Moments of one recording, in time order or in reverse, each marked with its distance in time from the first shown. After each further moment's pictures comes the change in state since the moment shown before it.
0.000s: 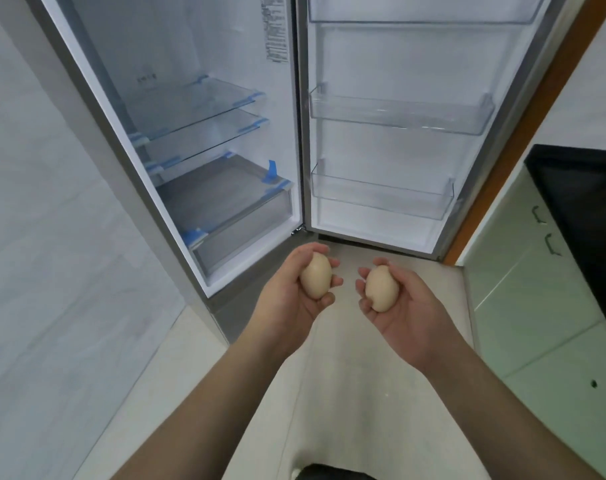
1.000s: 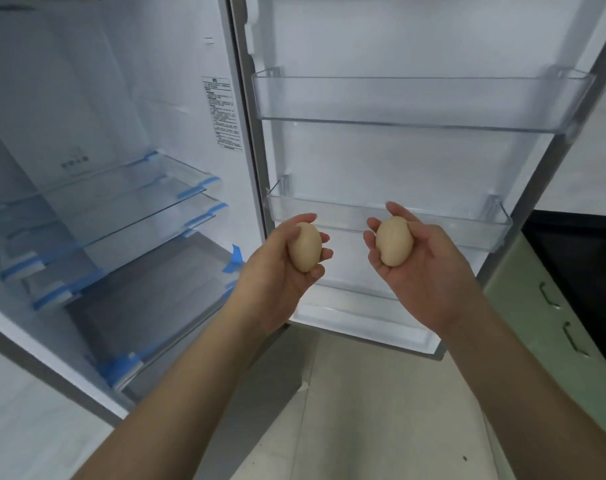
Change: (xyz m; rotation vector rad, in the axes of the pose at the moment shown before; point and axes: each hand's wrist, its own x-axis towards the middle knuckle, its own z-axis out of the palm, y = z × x) left_hand 0.281 0.129 0.088 0.063 -0.139 0.103; right_hand 0.243 -0.207 0.058 -0.053 -0.145 -0.265
